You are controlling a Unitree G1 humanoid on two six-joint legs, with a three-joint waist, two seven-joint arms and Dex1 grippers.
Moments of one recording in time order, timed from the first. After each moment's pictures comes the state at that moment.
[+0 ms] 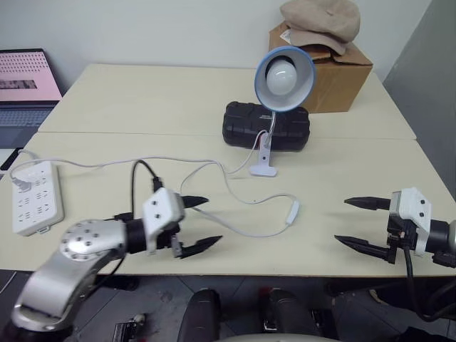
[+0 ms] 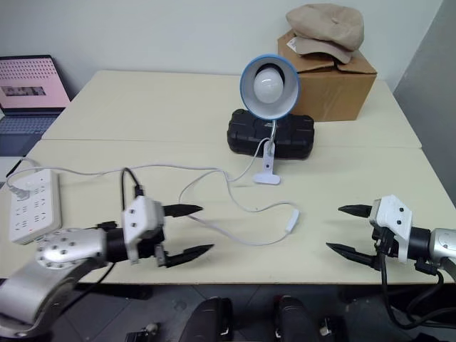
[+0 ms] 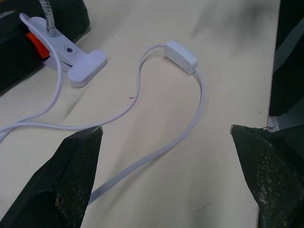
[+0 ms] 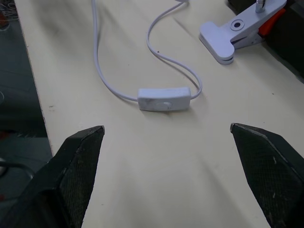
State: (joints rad) left arm -0.04 0.74 -0.06 -0.62 -0.42 0.52 -0.83; right arm 0.19 -0.93 -0.33 -0.48 0.49 0.38 1.06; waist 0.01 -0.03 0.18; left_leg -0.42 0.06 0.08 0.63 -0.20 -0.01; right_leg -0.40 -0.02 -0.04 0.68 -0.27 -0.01
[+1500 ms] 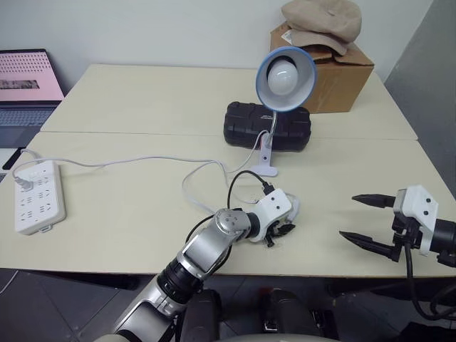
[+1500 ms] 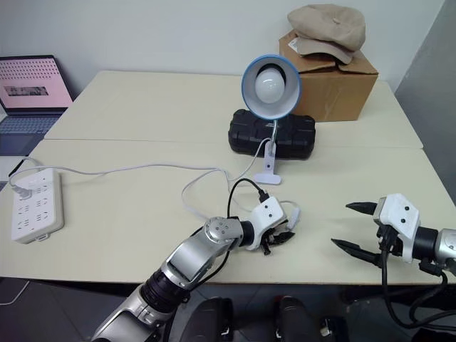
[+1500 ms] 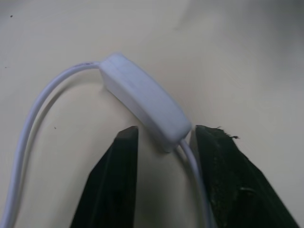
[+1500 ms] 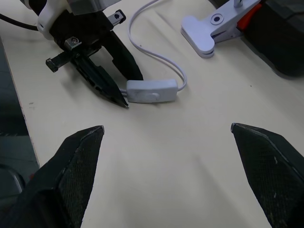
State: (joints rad) left arm -0.44 0.20 -0.57 -0.15 -0.06 0.73 -0.59; right arm 0.22 -0.94 -0.39 -0.51 0.49 0.42 1.02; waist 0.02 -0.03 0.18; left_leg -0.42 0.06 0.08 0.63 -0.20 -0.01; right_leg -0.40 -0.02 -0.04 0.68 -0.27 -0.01
